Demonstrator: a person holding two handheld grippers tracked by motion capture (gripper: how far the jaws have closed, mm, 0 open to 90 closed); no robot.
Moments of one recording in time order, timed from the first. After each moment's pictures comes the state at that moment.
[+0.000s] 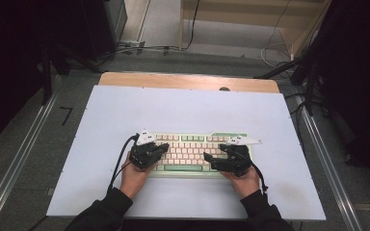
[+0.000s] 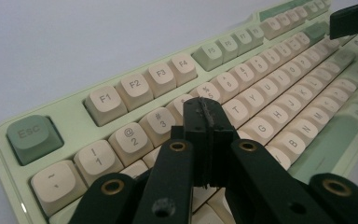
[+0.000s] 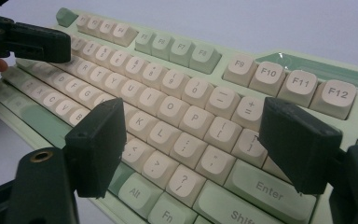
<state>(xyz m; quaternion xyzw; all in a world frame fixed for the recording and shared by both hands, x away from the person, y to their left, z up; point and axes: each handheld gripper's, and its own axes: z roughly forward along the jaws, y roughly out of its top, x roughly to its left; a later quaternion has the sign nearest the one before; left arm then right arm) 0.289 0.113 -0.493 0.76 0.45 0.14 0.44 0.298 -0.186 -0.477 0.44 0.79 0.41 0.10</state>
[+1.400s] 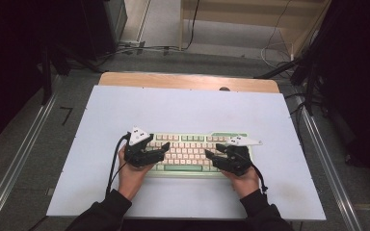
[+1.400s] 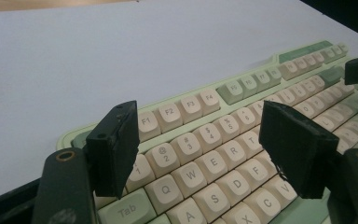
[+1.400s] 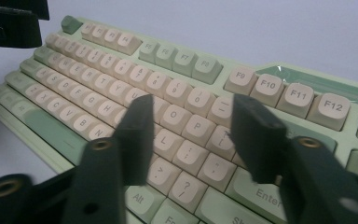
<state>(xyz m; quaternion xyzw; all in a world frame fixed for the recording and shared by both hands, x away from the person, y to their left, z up) 0.280 0.122 -0.476 0.71 0.49 0.19 0.47 0.295 -0.184 -0.473 0.43 0.79 0.42 0.12</state>
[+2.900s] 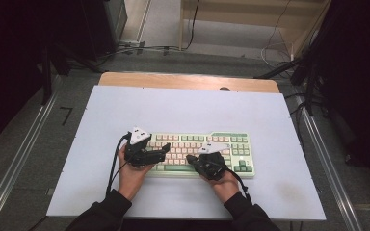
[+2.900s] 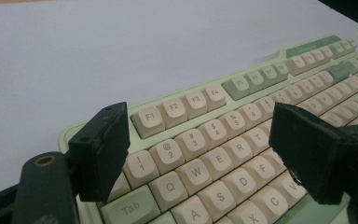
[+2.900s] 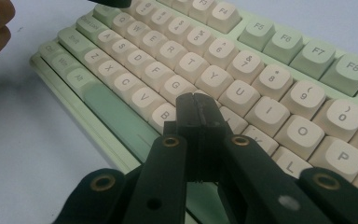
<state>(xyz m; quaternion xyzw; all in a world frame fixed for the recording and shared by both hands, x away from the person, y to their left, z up) 0.282 0.122 -0.478 0.72 0.49 0.19 0.46 0.283 -0.122 -0.489 0.35 0.84 0.40 0.10</state>
